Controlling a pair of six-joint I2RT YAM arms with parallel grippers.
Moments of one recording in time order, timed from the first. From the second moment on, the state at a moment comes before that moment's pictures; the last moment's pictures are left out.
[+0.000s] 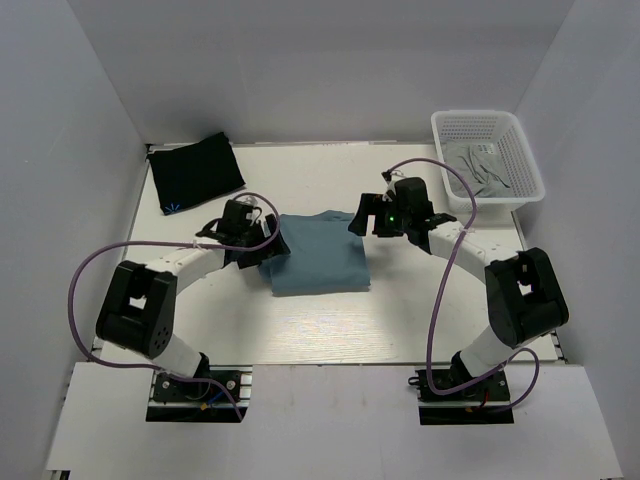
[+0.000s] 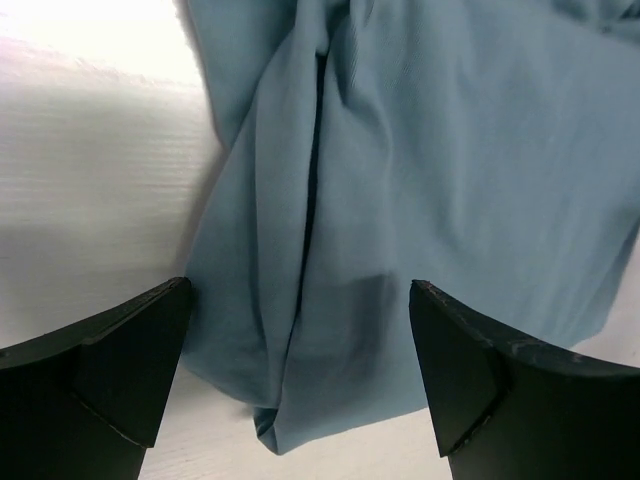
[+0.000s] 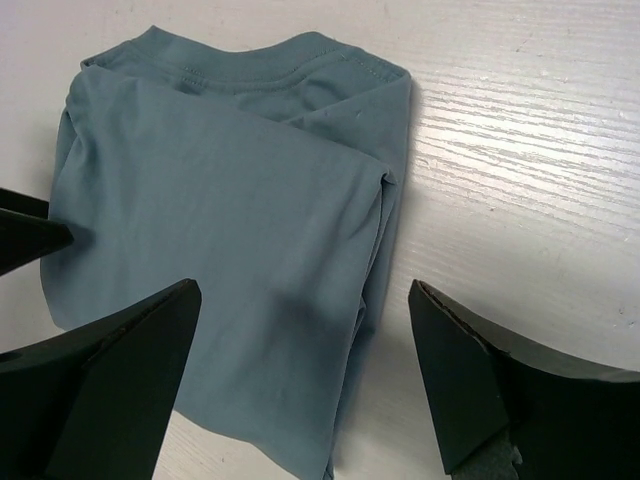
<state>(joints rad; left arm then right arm) -0.34 1.51 0.82 -0.19 0.15 -0.61 0.43 1.59 0.97 -0.04 -0.26 0.39</state>
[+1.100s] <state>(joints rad) -0.40 1.52 0.67 0.04 0.46 -0.63 0.43 1.59 0.97 -0.06 -0.26 0.39</state>
